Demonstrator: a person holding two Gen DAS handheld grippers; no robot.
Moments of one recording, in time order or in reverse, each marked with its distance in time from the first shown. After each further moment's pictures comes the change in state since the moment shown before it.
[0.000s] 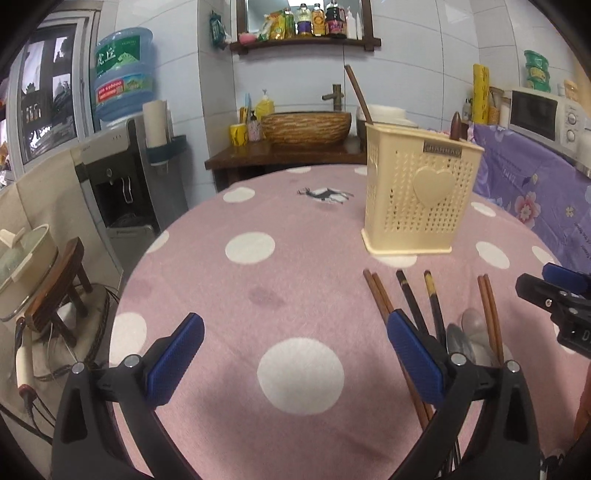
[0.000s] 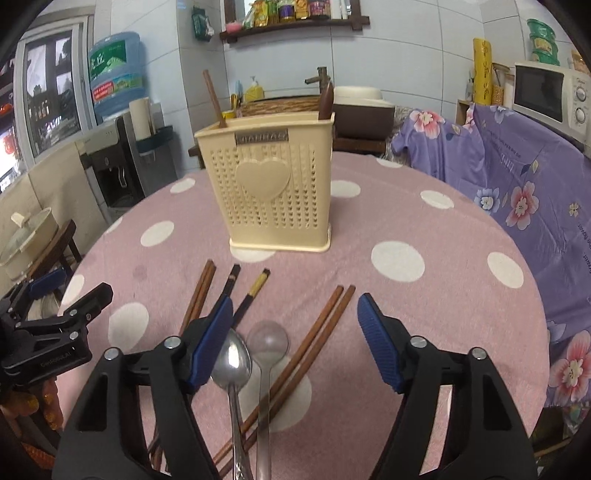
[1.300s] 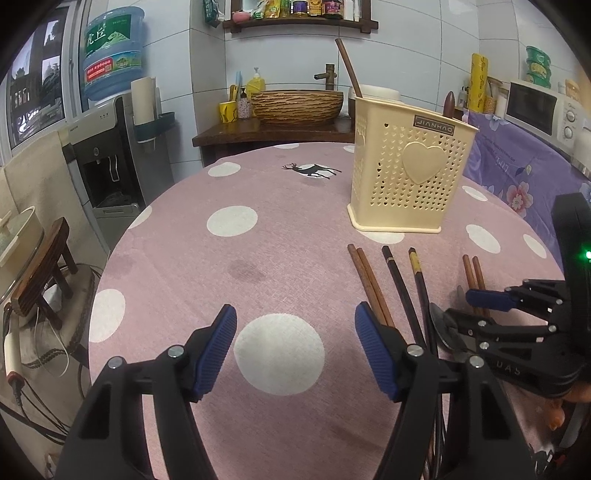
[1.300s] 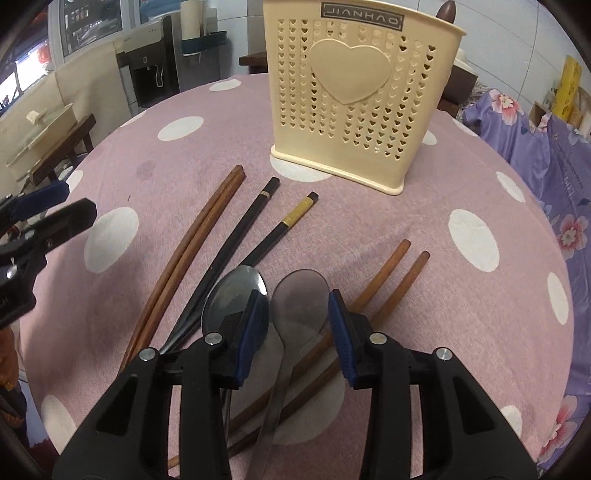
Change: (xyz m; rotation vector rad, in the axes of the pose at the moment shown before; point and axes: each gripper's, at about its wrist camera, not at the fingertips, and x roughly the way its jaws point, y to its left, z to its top) left arm 0.006 -0.010 -0.009 -0.013 0.072 -0.050; right arm 0.075 0.028 -0.014 -0.254 0.275 0.109
